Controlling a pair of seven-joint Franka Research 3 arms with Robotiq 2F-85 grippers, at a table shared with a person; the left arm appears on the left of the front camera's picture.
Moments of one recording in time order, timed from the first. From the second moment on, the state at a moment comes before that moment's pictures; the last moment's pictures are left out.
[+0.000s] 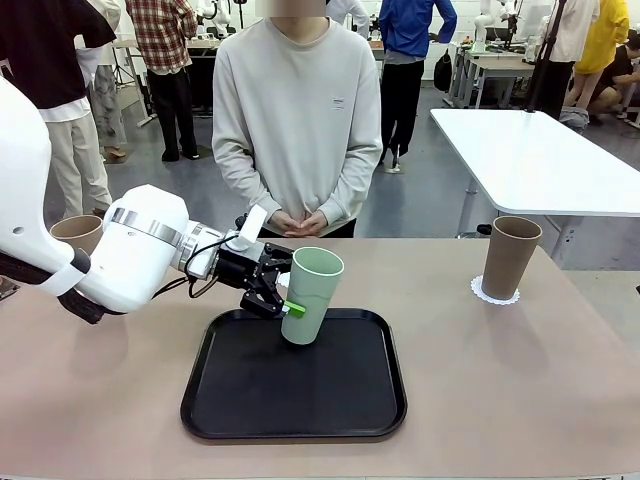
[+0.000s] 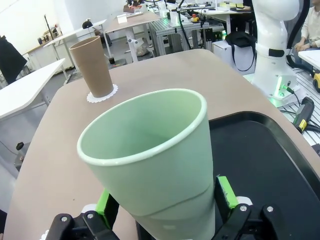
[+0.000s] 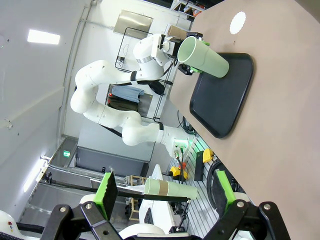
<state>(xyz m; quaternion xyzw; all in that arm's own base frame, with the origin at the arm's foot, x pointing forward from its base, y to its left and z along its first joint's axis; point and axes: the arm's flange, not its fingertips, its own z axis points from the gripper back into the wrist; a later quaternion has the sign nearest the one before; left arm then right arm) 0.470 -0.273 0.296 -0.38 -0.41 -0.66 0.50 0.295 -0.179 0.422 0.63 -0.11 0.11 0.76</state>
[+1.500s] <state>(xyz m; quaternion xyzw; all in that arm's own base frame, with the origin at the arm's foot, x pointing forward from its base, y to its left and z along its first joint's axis) 0.468 -0.272 0.290 -0.39 -0.38 -0.65 0.54 0.295 -0.179 0.422 0.63 -0.11 0.11 0.76</state>
